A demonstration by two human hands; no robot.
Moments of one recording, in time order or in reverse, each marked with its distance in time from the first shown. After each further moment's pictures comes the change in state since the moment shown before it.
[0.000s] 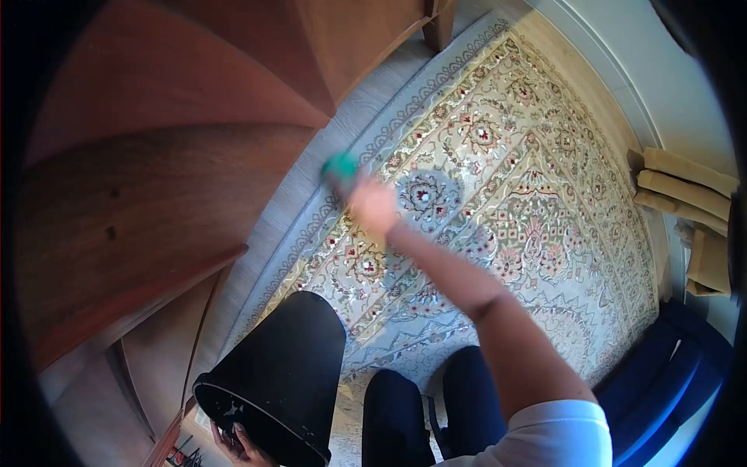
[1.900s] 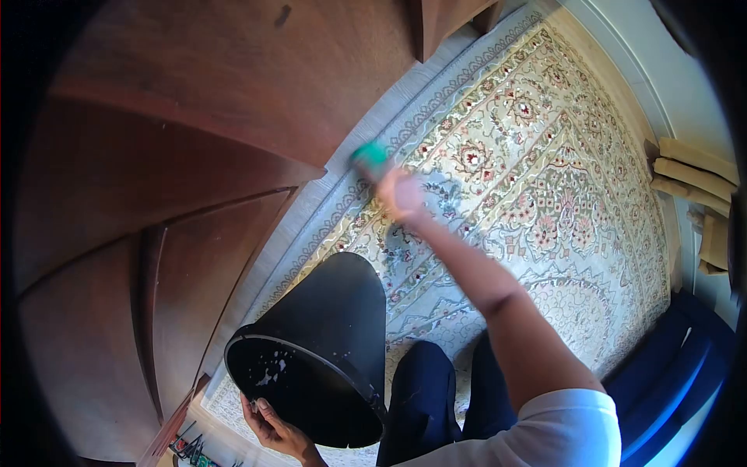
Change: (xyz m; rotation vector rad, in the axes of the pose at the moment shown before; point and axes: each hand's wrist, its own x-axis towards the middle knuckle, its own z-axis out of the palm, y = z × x) left_hand -0.004 -0.035 -0.008 -0.204 -0.001 -0.144; right_hand -0.045 -0.067 0.054 0.116 0.044 0.050
